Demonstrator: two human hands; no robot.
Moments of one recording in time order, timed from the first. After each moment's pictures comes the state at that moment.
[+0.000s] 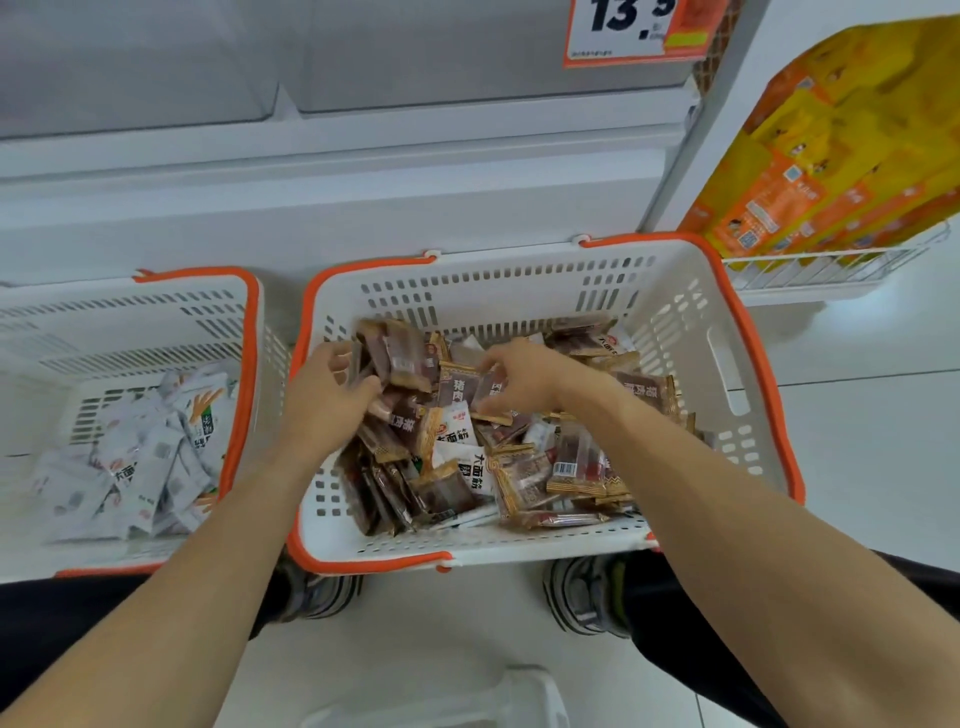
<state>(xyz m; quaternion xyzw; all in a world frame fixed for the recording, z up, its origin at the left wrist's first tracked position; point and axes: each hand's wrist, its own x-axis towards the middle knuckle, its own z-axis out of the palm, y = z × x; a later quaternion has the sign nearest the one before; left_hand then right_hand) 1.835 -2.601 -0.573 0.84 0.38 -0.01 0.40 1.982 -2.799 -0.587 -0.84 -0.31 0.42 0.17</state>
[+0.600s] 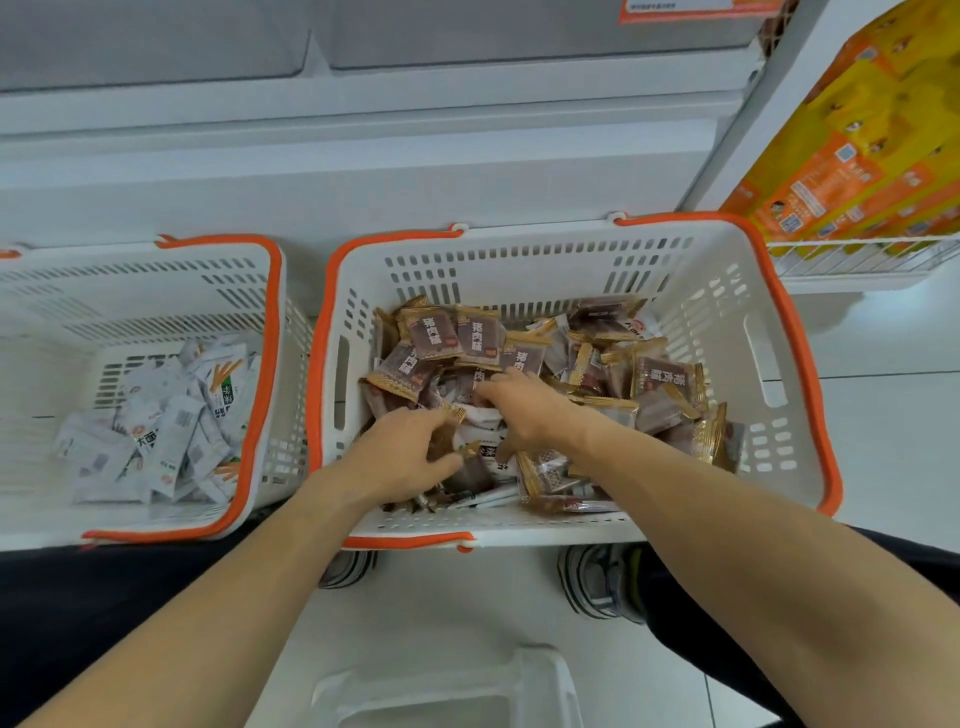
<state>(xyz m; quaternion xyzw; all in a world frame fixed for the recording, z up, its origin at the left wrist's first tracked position) 1.804 -2.634 -0.608 0.93 0.09 -0.25 0.24 1.940 -2.787 -0.654 -0.82 -0.46 0.33 0.06</state>
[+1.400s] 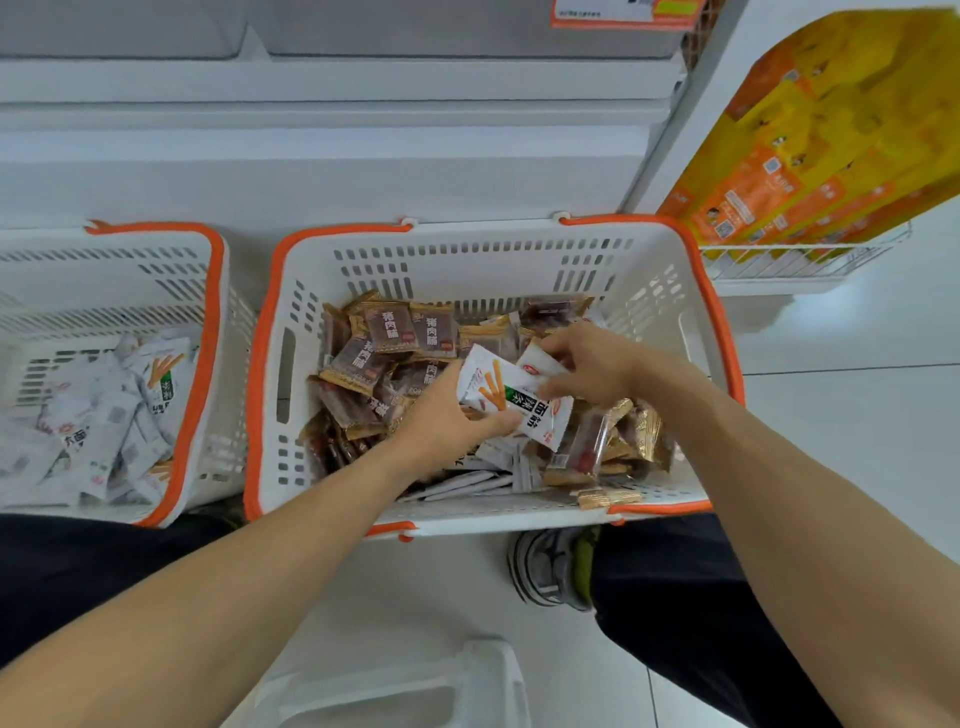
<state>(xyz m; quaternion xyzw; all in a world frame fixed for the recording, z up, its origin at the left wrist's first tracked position) 1.851 -2.718 -0.603 0.78 0.20 -0.14 0.58 2.008 -2.889 -0.585 -0.83 -0.34 0.40 0.19</state>
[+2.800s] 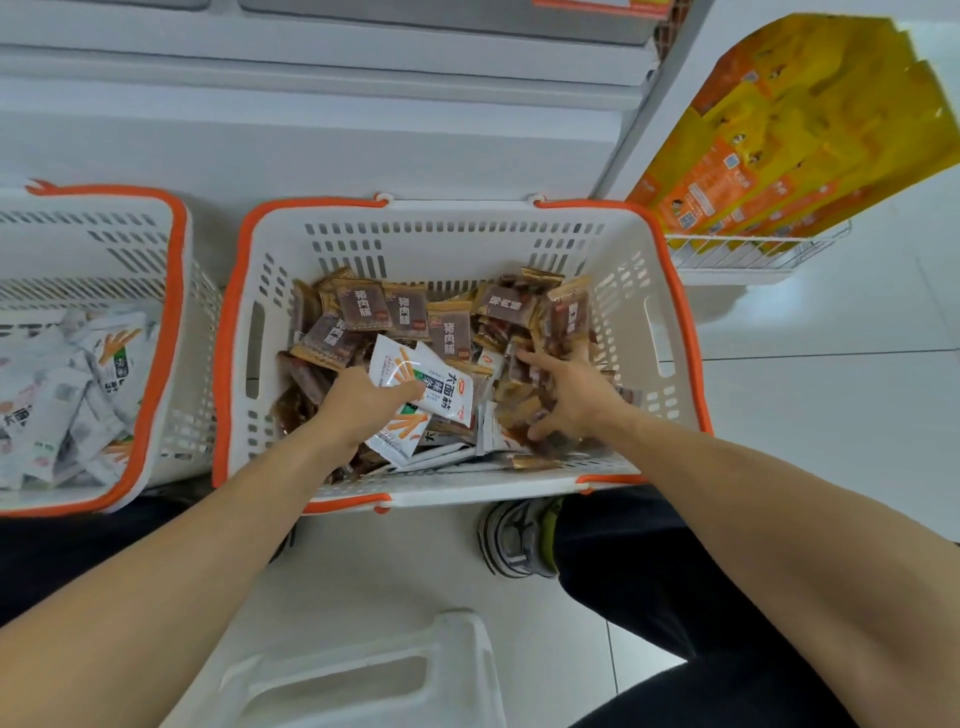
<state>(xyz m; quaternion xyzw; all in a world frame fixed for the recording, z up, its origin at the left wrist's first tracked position) 1.829 -2.683 -0.606 0.69 0.38 -0.17 0.59 1.957 -2.921 -0.629 -0.92 -0.20 0.34 0.07</state>
